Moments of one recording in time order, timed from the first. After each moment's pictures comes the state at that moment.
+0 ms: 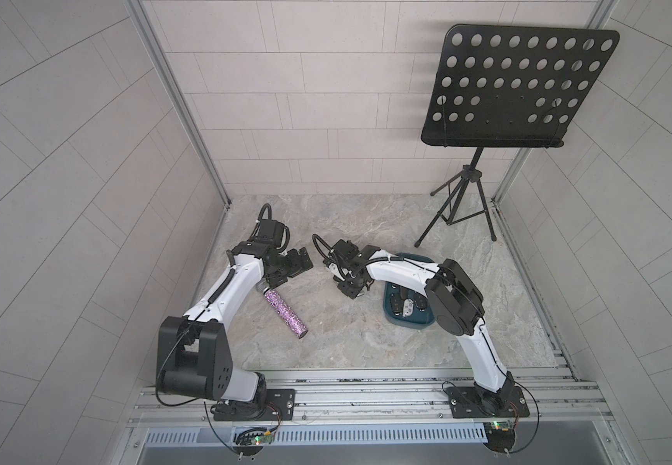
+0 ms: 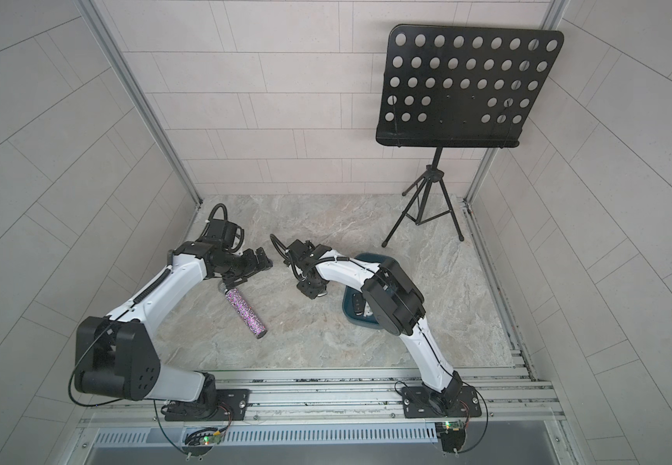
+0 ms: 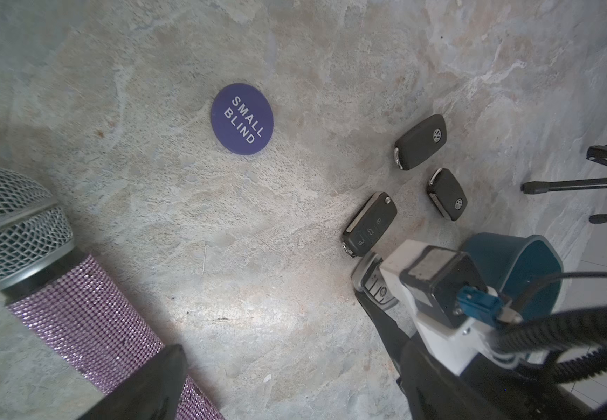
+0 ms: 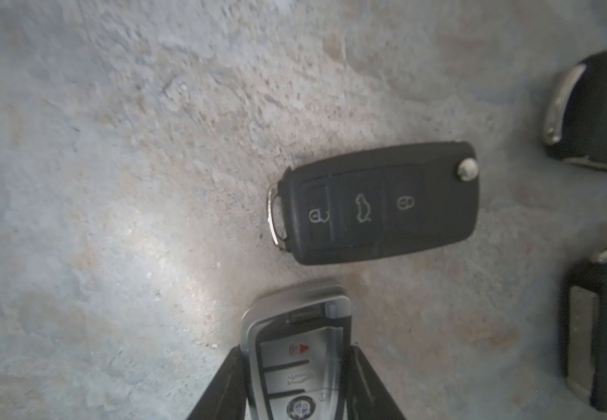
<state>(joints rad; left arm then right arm) -0.13 1.45 1.10 -0.79 0.28 -0.57 0.79 2.19 1.71 -0.79 0.04 -0.10</state>
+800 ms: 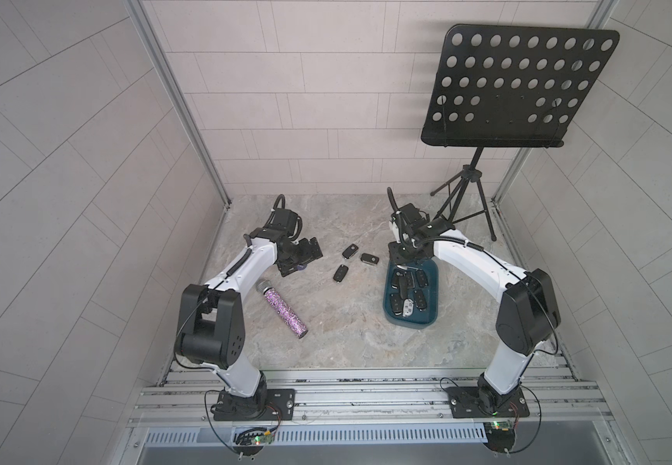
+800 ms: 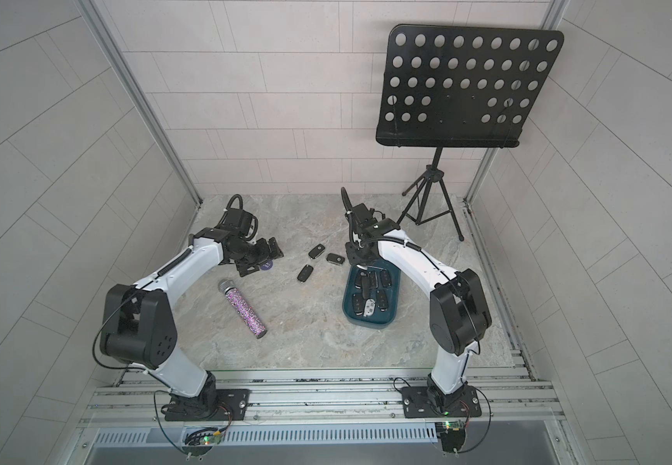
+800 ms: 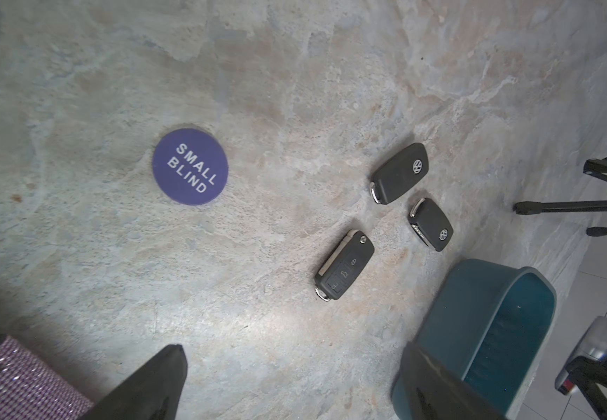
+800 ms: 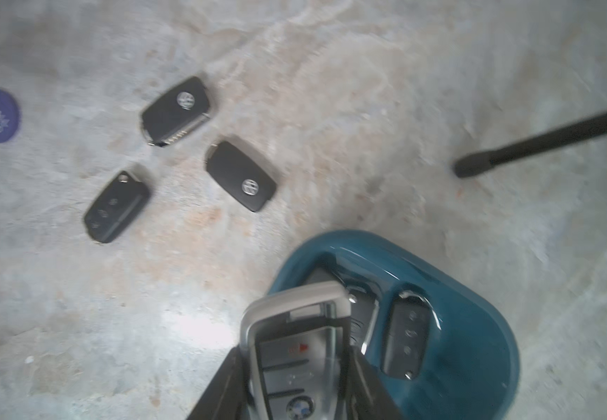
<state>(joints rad) -0.21 1.66 1.27 -0.74 0.27 -0.61 0.46 1.74 1.47 -0.85 0.06 0.26</state>
